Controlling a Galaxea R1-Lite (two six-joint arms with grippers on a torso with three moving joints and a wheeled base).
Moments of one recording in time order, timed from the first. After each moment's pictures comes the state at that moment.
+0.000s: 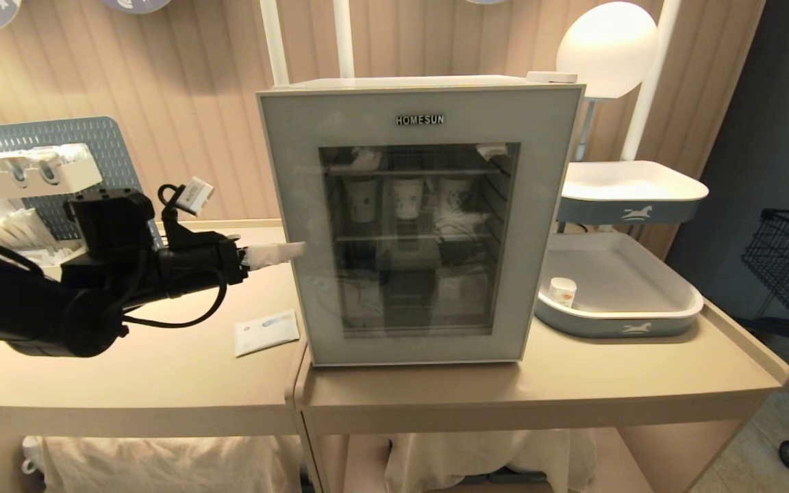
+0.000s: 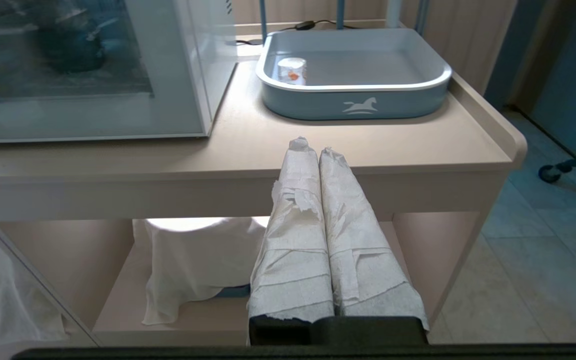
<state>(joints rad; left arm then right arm) -0.04 1.93 -0.97 -0.86 -1.00 -0.33 0.00 0.00 0.00 0.00 0.00 -0.02</state>
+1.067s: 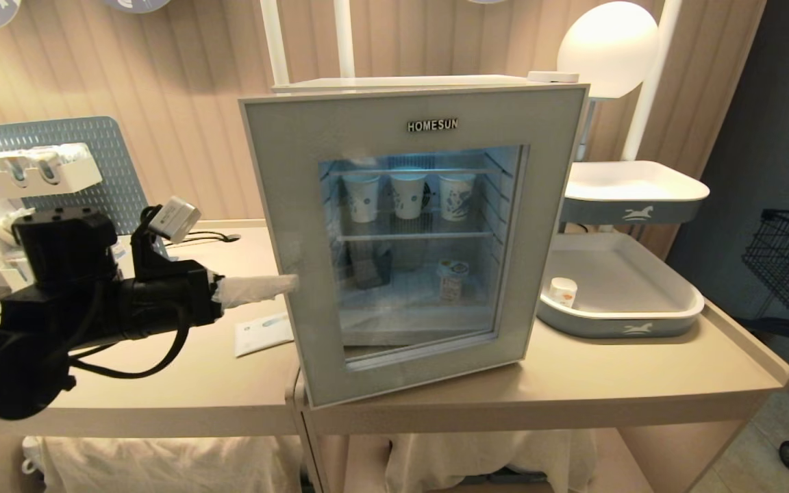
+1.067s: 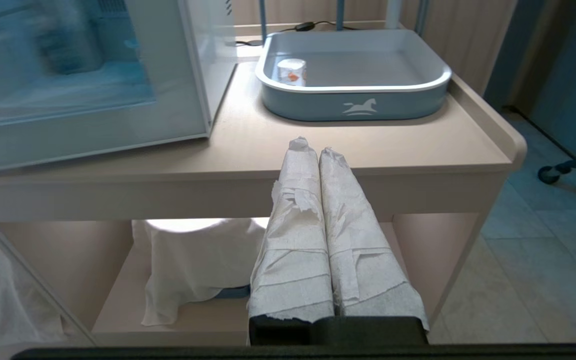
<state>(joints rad) -0.08 1.70 -0.71 -0.87 -1.09 -0.41 0.00 0.00 0.00 0.00 0.00 -0.02</state>
